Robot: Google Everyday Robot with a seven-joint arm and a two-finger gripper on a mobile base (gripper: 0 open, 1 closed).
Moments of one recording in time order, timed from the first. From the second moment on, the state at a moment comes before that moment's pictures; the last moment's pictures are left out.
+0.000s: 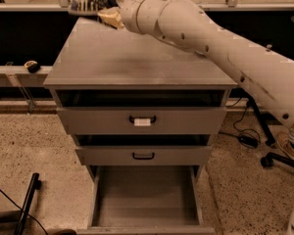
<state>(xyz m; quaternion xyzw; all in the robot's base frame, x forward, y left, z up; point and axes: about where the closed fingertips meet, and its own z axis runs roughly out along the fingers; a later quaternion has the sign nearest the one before) 0.767 0.088 1.013 -0.45 0.56 0.05 0.69</state>
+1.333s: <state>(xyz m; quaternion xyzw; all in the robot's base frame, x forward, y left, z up) 0.735 0.046 1.031 -0.51 0.59 0.04 0.62</state>
